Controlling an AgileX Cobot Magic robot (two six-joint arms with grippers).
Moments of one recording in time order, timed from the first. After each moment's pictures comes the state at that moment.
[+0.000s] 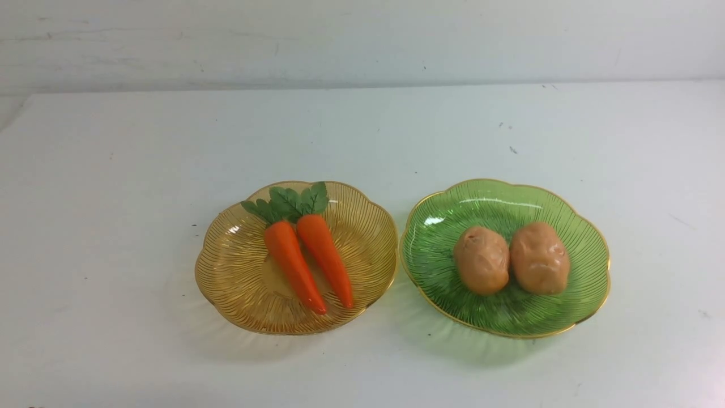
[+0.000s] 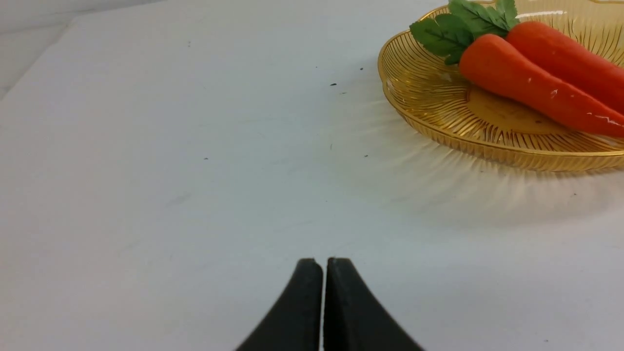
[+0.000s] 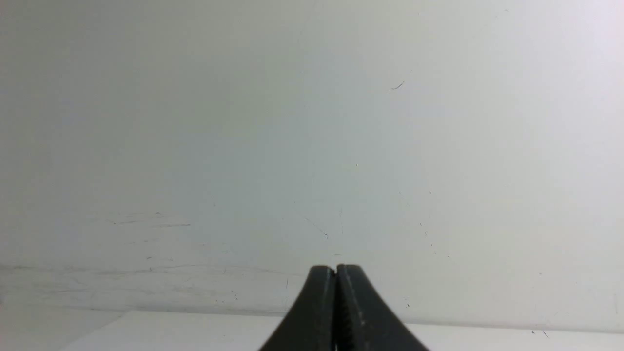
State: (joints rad) right arm 0.62 -0.01 -0.38 -0.80 0.40 0.95; left arm -0.05 -0.02 0.03 0.03 0.38 0.04
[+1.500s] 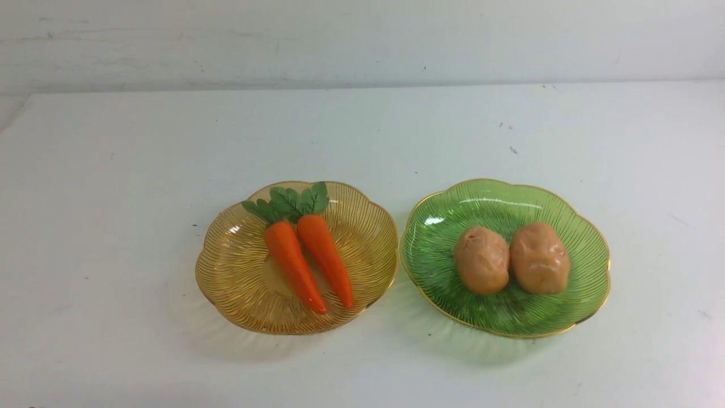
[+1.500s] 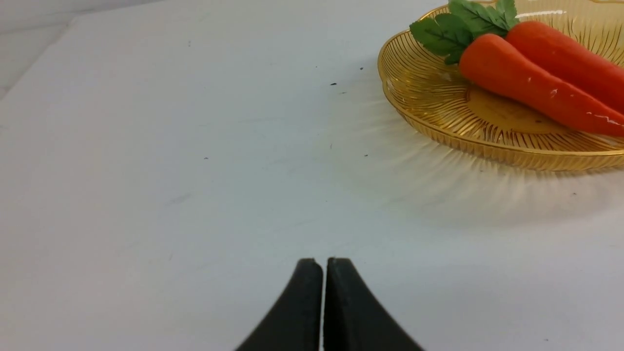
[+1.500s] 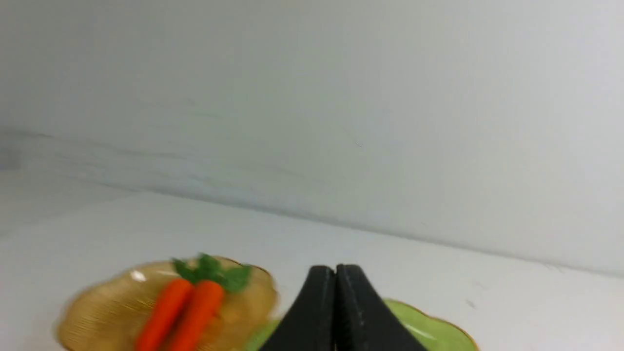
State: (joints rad) right arm -0.05 -0.01 0.03 0.06 0.39 -0.08; left arm -0.05 -0.02 0.03 0.03 0.38 0.04
